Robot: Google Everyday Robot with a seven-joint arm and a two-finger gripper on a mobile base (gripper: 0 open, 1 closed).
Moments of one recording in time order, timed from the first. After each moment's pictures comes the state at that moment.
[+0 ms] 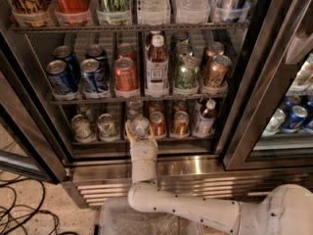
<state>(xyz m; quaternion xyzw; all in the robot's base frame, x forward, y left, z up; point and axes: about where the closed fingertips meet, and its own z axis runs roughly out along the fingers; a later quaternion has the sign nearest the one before) 0.657 0.018 0.639 0.00 0.60 -0.03 0.80</state>
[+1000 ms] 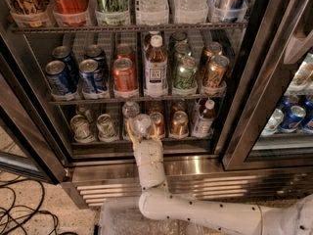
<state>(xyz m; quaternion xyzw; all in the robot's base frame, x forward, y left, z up) 0.618 0.018 0.700 -0.05 0.55 0.02 0.84</state>
